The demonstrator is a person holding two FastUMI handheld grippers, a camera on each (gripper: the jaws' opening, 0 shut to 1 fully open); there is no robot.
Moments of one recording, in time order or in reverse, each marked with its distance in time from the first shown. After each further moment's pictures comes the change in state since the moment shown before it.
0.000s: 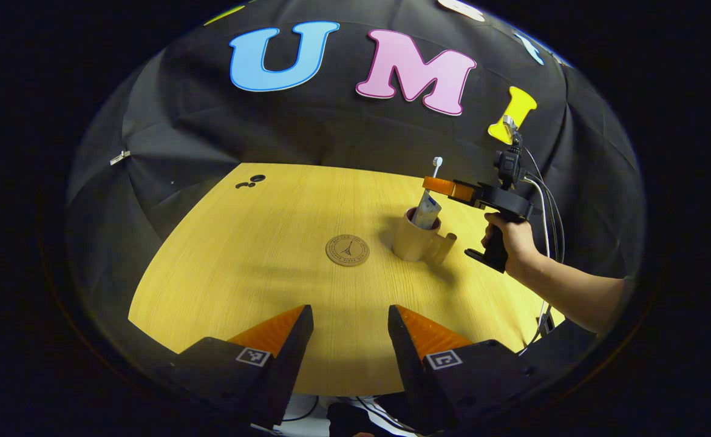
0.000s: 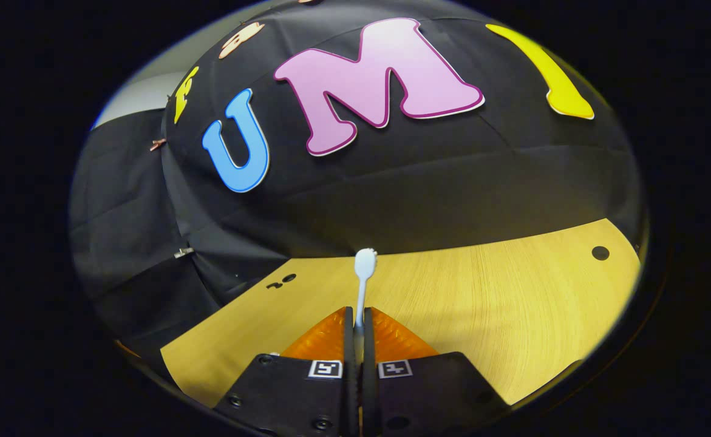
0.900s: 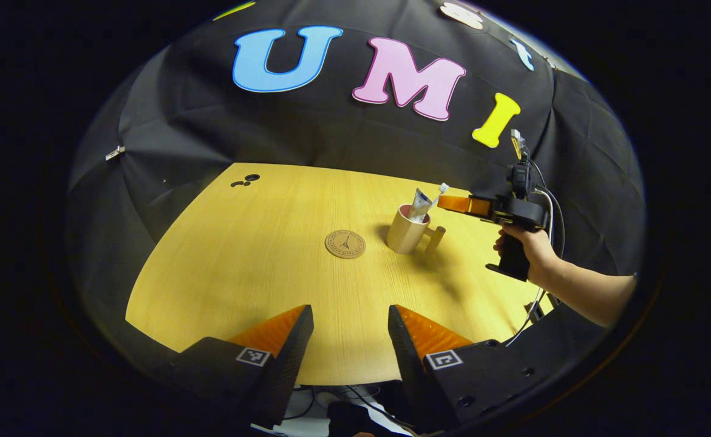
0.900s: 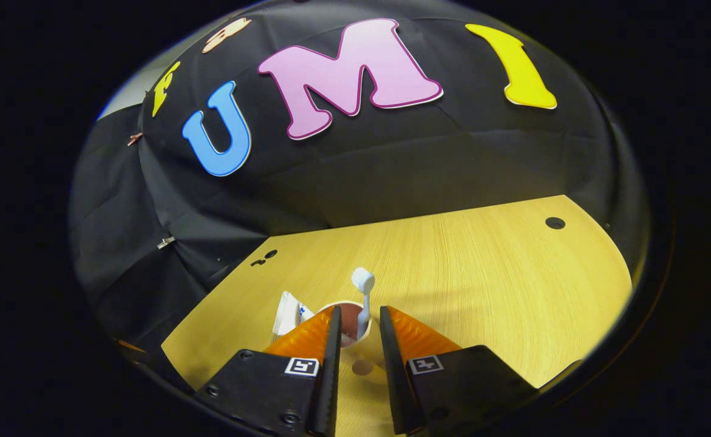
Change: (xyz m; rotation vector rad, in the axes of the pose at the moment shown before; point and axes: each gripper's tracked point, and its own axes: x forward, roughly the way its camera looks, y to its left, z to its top) left arm -0.008 0.008 0.001 -0.007 -0.028 -0.097; right arm -0.083 -0.002 -0.022 0.066 0.119 -0.142
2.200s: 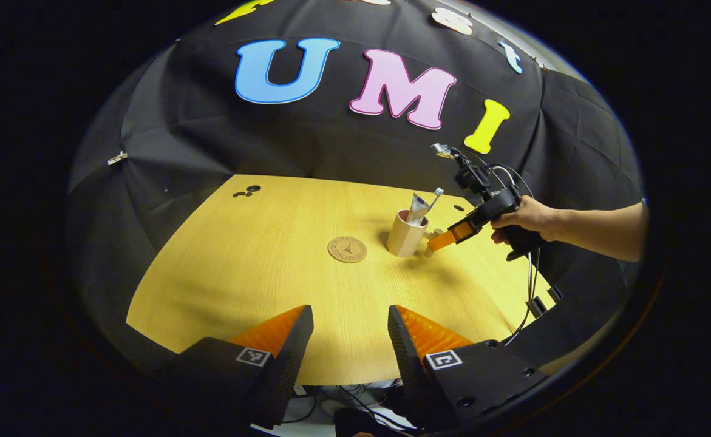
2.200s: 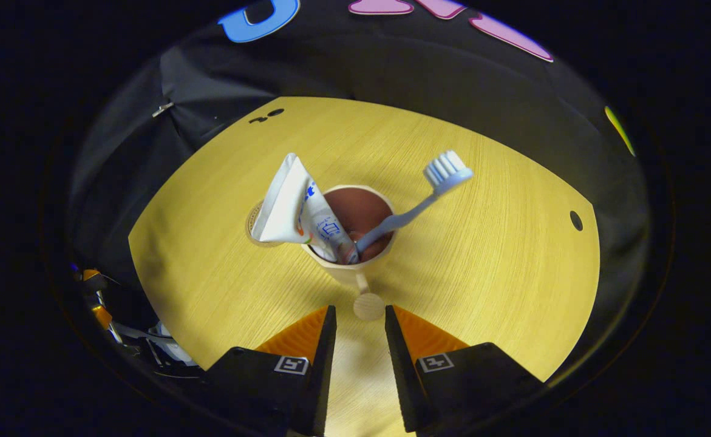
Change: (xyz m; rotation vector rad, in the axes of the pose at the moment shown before) left arm -0.015 0.013 -0.013 0.032 -0.057 0.001; right arm 0.010 -0.006 -0.101 -0.370 0.674 -0.032
